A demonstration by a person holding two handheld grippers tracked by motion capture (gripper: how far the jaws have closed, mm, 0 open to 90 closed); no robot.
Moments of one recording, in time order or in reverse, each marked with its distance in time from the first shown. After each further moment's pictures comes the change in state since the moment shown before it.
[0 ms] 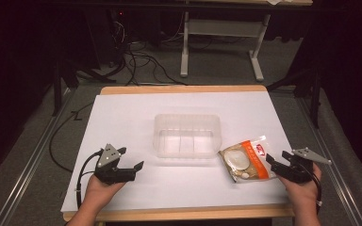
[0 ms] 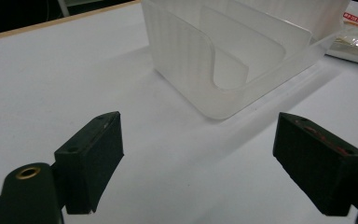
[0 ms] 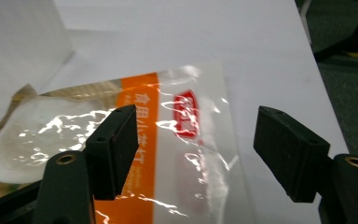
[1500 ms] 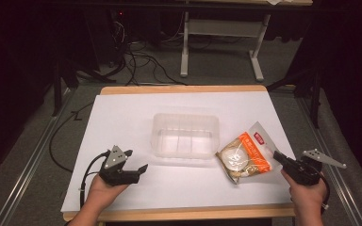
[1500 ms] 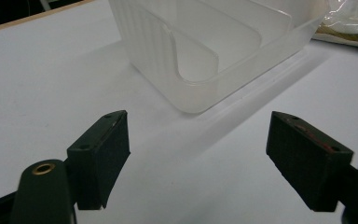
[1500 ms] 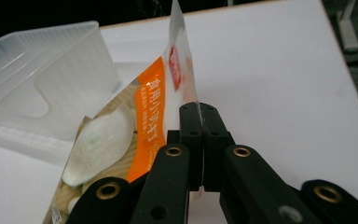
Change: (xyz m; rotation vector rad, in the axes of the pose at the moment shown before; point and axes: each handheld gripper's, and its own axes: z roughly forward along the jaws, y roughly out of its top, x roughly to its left) left arm -0.009 0.000 0.008 0.038 -0.041 0.055; right arm 0.001 0.009 -0.025 -0.098 0.161 0.081
